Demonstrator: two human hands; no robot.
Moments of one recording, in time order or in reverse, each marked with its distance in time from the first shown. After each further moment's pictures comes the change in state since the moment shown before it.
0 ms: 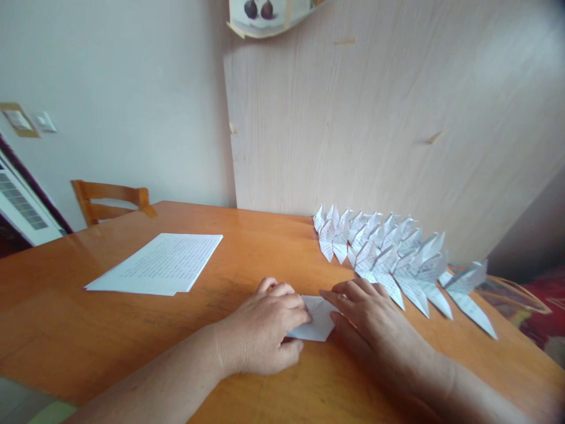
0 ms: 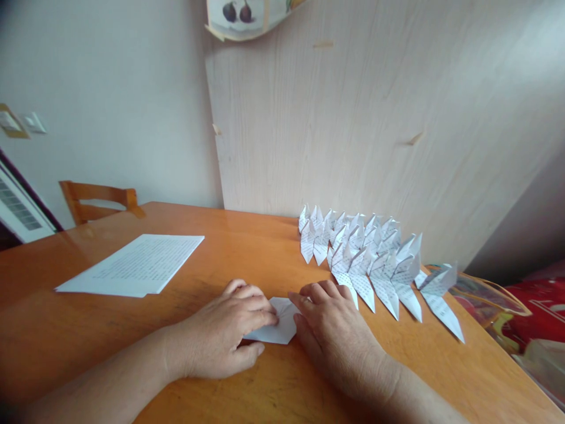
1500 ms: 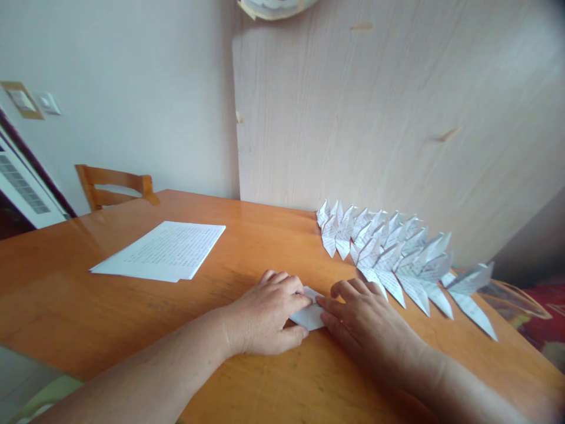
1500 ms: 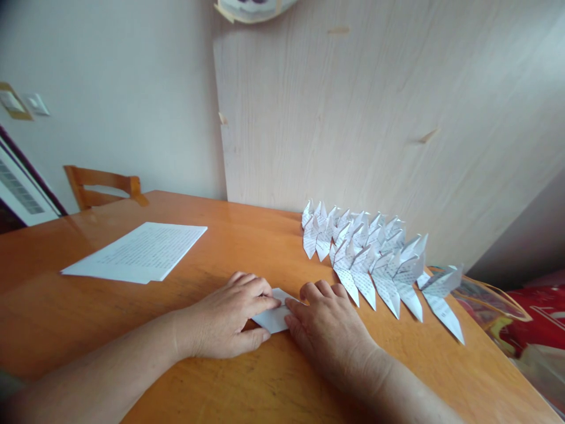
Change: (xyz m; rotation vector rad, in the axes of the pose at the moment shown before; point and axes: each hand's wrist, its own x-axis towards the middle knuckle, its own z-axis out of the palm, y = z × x) left_hand 0.003 -0.005 0.005 0.005 -0.002 -0.054; right_hand 0.007 -0.006 0.009 -0.149 -0.124 -0.026
